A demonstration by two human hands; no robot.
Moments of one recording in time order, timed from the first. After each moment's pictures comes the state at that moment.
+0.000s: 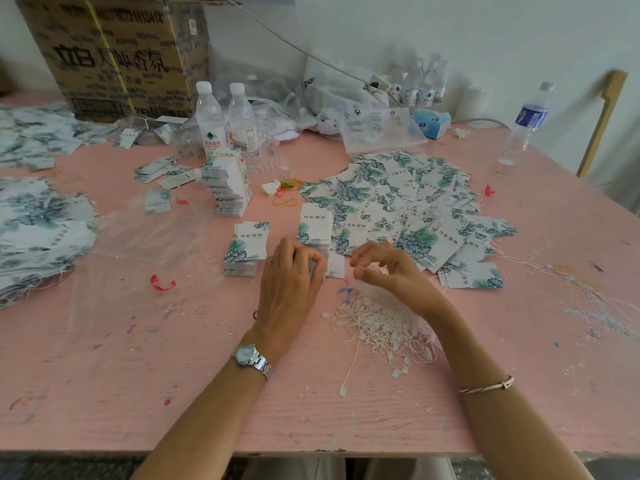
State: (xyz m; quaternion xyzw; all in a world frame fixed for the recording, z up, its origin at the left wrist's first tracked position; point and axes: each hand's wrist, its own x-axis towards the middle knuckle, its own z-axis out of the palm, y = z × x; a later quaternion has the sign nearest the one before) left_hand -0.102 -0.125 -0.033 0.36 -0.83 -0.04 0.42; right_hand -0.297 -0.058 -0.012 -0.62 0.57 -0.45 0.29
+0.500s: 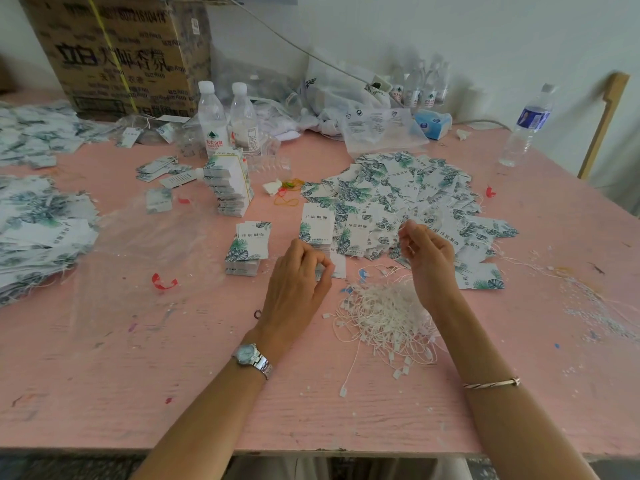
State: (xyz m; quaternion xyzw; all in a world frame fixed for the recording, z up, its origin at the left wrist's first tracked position) left_hand -0.102 -0.126 -0.037 0.30 -0.85 -0.08 0.42; right_hand -0.316 -0.061 -0.009 -0.34 0.49 -0.74 0.31
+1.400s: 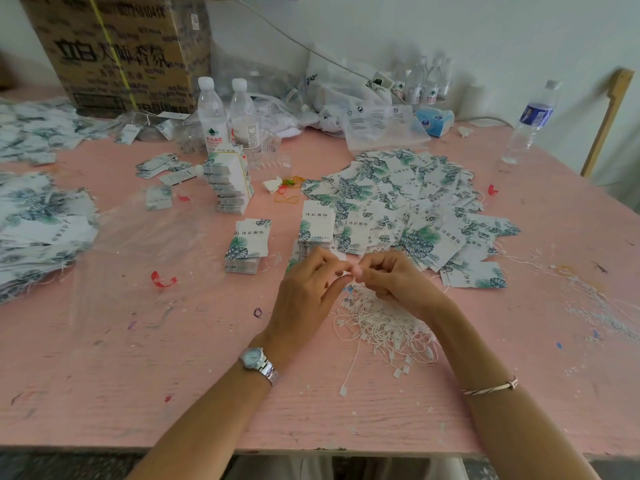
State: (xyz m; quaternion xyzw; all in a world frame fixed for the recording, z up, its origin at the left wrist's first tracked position) left_hand -0.107 -0.117 -0.041 0.20 -0.84 -0.15 0.47; right_hand -0.290 -0.056 -0.010 -0.54 0.50 -0.48 0.48
